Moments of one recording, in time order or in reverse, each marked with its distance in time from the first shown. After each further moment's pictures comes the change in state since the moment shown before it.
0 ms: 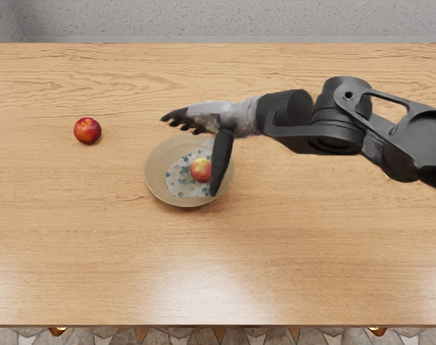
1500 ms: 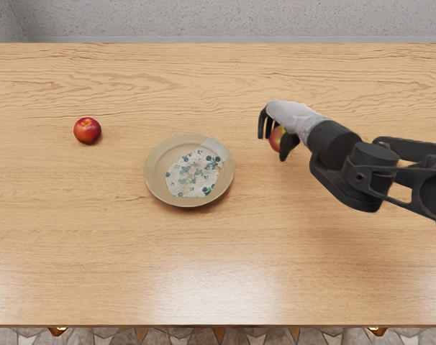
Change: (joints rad) left arm -0.001 0.000 0.000 0.000 0.000 0.000 0.000; right arm 0.023 -0.179 -0.446 0.103 -0.523 -0.520 -0.001
